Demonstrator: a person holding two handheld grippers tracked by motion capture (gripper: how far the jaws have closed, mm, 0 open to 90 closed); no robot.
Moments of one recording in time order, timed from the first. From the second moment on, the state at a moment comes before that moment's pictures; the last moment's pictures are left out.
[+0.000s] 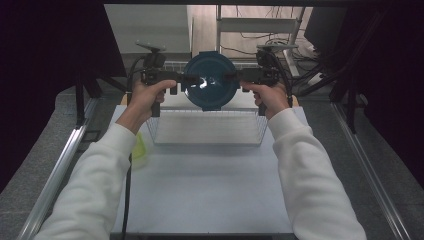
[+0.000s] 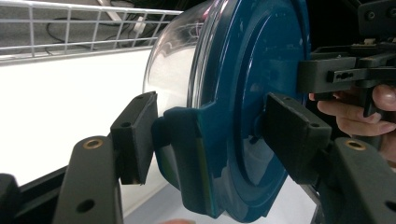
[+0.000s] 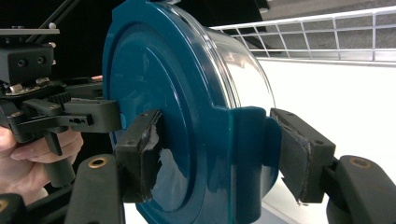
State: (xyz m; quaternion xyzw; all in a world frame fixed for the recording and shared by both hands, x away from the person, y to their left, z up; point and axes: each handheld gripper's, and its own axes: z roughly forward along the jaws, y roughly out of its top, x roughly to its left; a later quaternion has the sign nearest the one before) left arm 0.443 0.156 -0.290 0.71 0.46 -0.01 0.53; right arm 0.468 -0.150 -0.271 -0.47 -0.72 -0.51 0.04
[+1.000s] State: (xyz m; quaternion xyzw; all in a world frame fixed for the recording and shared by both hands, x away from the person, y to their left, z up) left arm 0.493 0.156 -0.320 0.66 0.52 -0.08 0.54; right arm 0.513 -0.154 -0.297 -0.54 -0.68 -0.49 0.09
